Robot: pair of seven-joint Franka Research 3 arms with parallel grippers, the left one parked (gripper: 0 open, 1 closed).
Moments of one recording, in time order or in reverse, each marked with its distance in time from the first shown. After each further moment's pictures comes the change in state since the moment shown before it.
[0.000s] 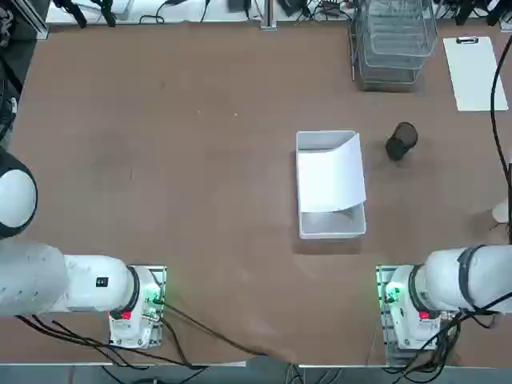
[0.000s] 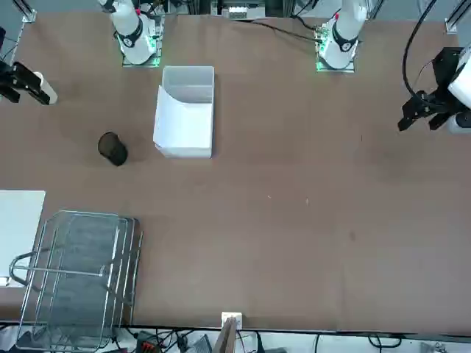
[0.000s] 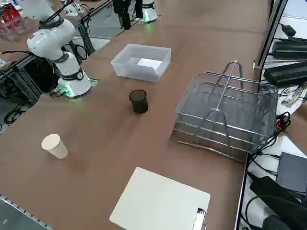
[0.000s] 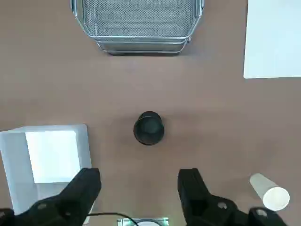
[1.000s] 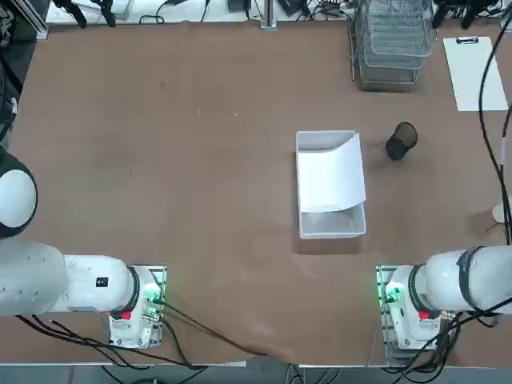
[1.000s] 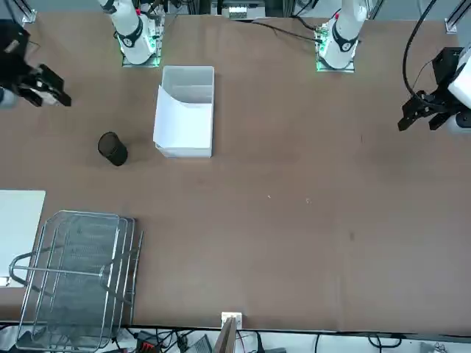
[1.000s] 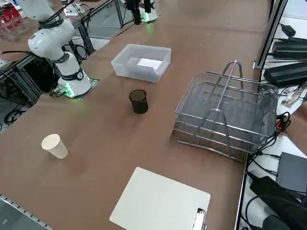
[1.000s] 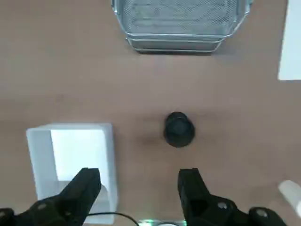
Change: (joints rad) arm 0.114 -0.002 0.025 -0.067 0.060 0.071 0.151
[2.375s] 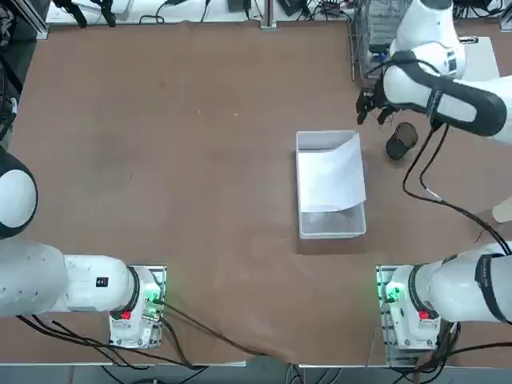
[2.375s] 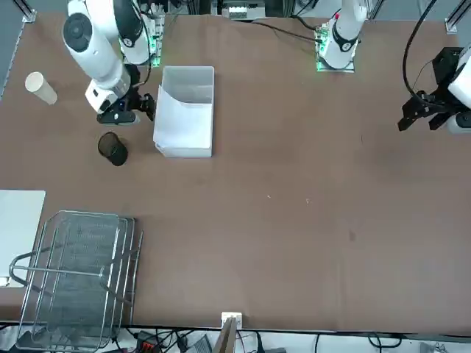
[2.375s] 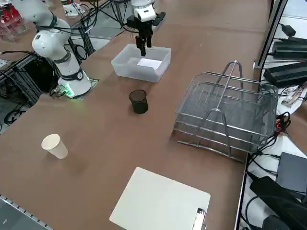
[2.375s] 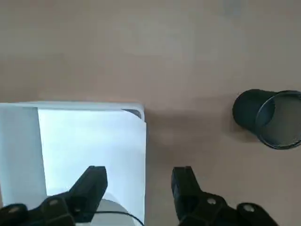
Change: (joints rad) arm 0.288 -0.127 0.010 -0.730 0.001 0.610 0.176
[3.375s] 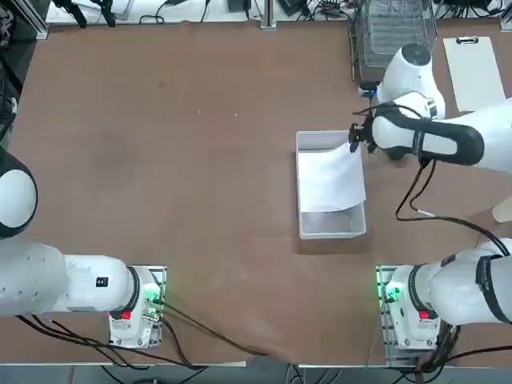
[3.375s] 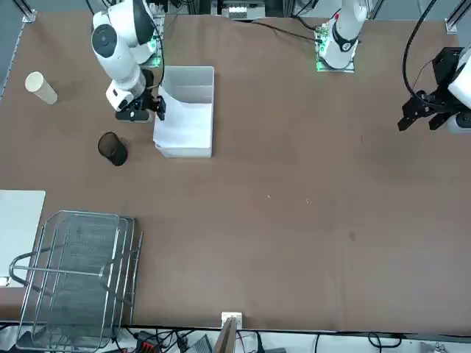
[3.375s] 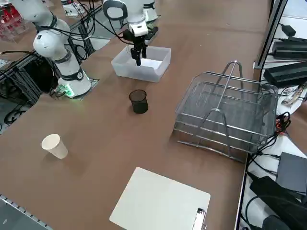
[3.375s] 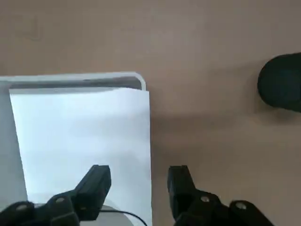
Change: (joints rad) arm 0.070 0.001 -0.001 -0.201 0.005 0.204 0.099
